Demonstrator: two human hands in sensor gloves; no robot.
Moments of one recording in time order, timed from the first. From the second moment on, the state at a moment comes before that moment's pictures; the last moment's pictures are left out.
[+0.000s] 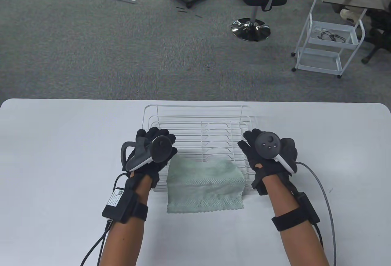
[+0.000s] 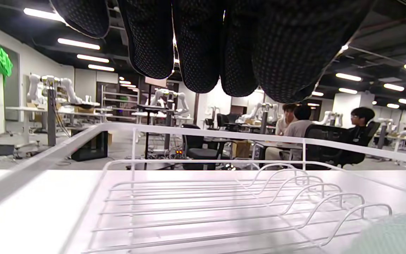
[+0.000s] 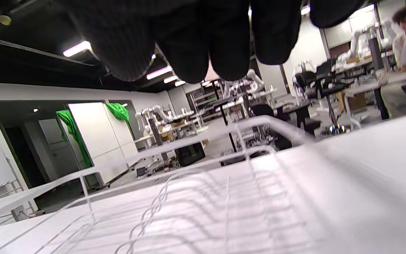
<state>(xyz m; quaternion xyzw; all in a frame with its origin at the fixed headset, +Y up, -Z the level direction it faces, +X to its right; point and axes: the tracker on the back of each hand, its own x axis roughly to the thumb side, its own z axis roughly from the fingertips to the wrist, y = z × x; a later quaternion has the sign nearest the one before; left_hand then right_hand) -0.158 -0.656 -0.385 0.05 -0.13 0.04 0.99 0.204 -0.653 -0.396 0.07 -0.08 0.98 0.18</state>
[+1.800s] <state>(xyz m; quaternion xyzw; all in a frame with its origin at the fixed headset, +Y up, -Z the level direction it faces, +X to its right) -0.211 -0.742 -0.249 -0.03 -0.07 0.12 0.99 0.306 -0.750 -0.281 0.05 -0.03 0.99 0.15</state>
